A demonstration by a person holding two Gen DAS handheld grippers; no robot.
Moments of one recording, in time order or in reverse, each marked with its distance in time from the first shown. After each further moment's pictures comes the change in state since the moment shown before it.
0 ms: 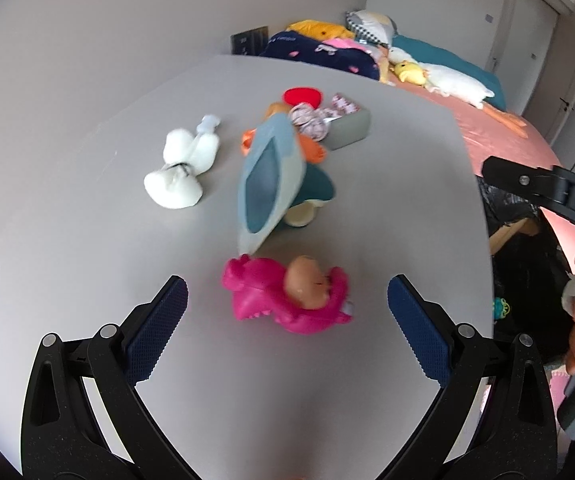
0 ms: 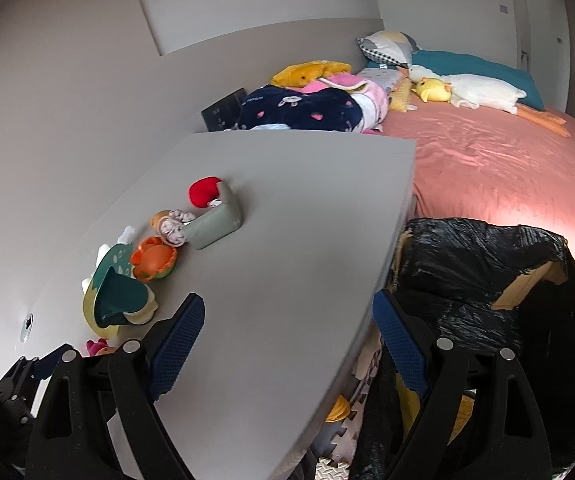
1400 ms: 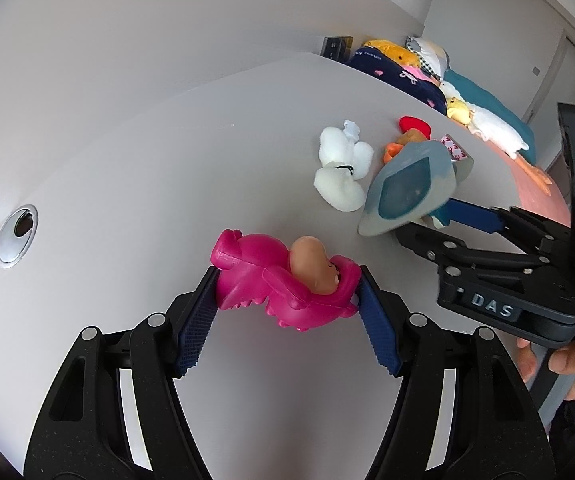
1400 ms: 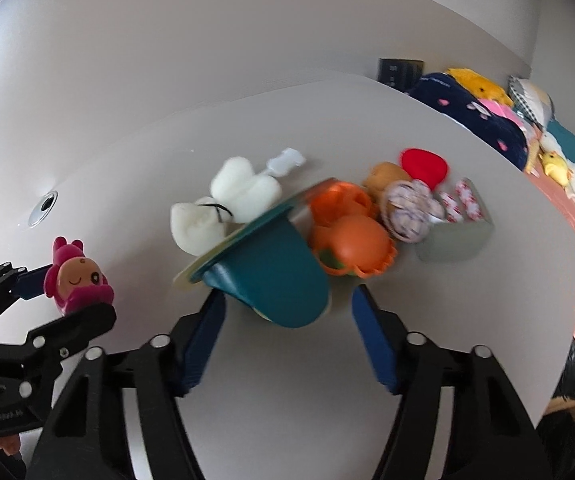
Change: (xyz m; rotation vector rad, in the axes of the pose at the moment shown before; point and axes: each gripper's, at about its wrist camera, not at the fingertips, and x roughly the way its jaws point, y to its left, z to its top) left arm -0.023 0.113 -0.015 -0.209 -0.014 0.026; right arm 0.086 0.167 -0.019 -0.495 0.158 0.171
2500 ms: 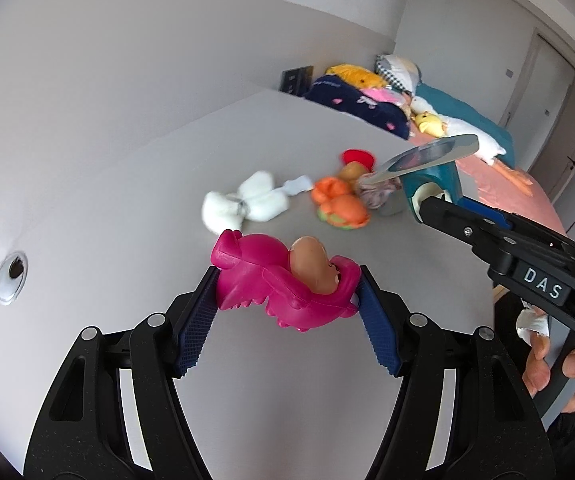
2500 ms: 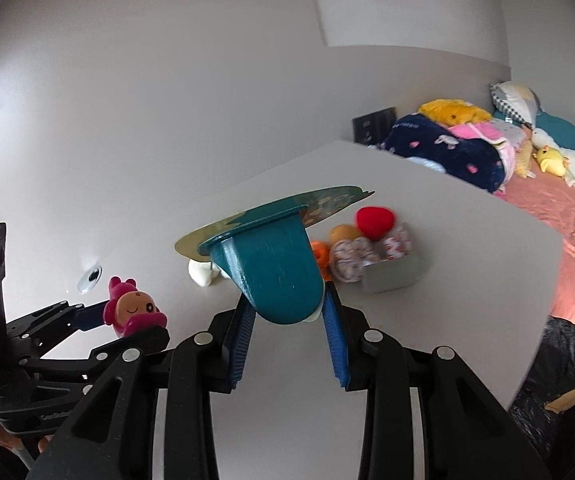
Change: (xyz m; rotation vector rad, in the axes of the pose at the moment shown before) left arm -0.032 -0.058 0.018 0.080 -0.104 -0.054; right arm -0.083 -0.058 -0.006 0.155 -0.239 0.102
